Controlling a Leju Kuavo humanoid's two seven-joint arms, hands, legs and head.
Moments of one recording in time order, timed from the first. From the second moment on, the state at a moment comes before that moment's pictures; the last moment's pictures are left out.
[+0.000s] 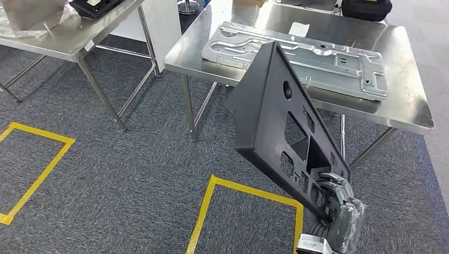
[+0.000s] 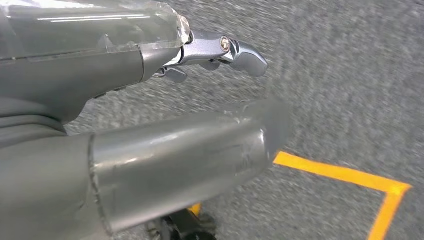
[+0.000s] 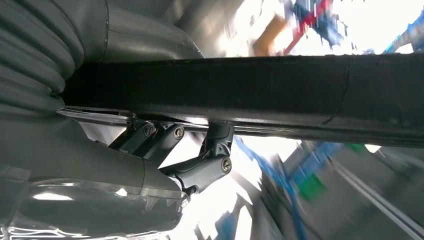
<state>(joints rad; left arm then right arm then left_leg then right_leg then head) -0.05 -0.10 1.48 -0.31 -1.26 -0.14 -0.62 0.22 0.18 0.15 -1.92 0.78 -0.69 -0.39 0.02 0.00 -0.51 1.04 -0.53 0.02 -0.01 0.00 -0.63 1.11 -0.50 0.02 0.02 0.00</state>
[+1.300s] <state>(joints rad) -0.07 -0.08 1.43 -0.28 -1.29 -0.16 -0.62 -0.05 0.18 0.16 -1.80 1.25 -0.69 -0.08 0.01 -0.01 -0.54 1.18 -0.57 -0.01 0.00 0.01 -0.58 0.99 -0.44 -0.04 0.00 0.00</state>
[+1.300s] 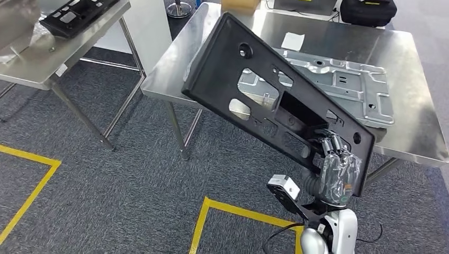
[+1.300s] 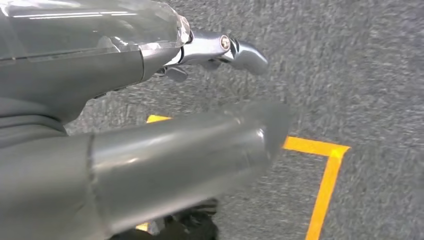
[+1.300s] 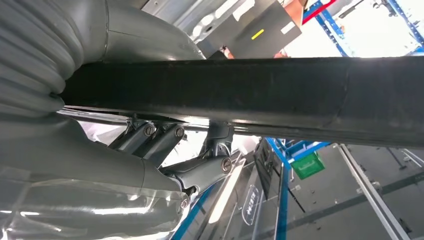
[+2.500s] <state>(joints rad) -0.07 -0.05 1.40 -0.27 -1.29 -0.17 -0.61 -0.23 -0.02 0.19 -1.59 1.46 -0.55 0.13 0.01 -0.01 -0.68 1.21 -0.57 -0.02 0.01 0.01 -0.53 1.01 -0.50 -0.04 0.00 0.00</state>
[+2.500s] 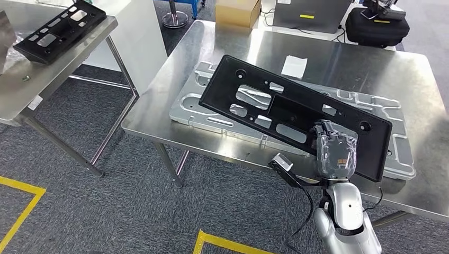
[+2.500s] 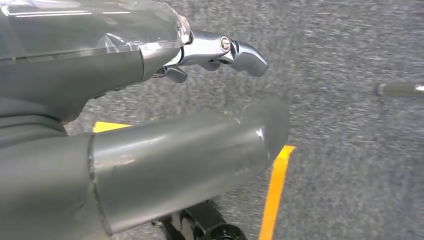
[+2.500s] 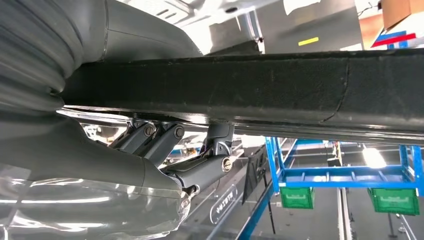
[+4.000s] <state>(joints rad) -0.08 -0.02 1.39 -0.27 -1.28 -0.15 -0.58 -0.39 -0.07 0.22 -1.26 1.28 -0.32 0.12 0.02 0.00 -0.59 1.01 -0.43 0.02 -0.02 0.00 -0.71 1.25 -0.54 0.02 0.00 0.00</state>
